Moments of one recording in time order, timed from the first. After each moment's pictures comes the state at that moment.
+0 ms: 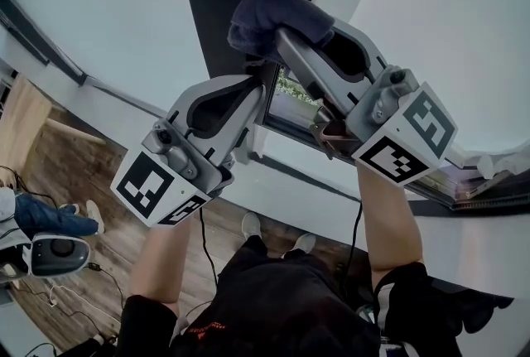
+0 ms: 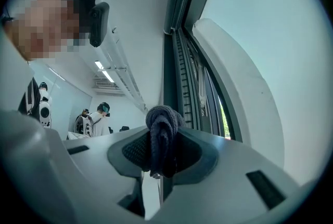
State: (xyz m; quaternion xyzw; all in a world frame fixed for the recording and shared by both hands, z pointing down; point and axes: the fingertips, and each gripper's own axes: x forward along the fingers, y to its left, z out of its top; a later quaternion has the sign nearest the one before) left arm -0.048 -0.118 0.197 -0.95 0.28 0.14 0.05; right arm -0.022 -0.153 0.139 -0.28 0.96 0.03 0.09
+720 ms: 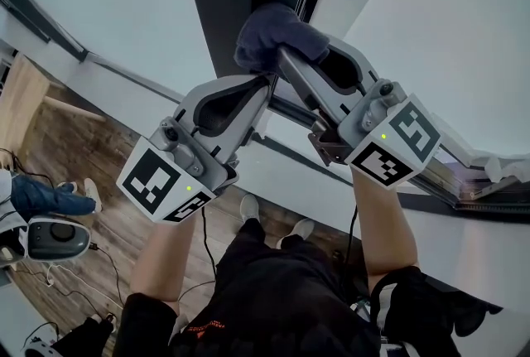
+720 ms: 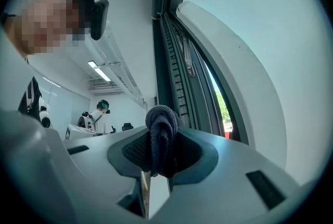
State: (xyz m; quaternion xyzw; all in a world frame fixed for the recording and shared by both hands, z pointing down) left arm -0.044 -0.122 0.247 -0.94 0.30 0.13 0.00; right arm -0.020 -0.161 0.219 -0.28 0.96 -0.04 0.07
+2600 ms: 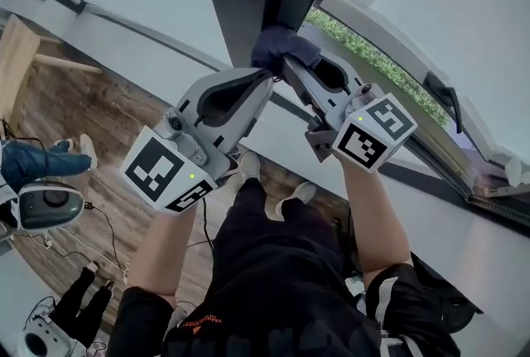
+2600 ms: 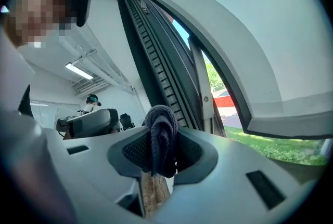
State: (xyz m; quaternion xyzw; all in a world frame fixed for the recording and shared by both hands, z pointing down) left arm -0.047 -0.120 0.368 -0.93 0.33 0.09 -0.11; right arm -0.011 -0.169 0.420 -0.30 0.93 -0.21 0.00
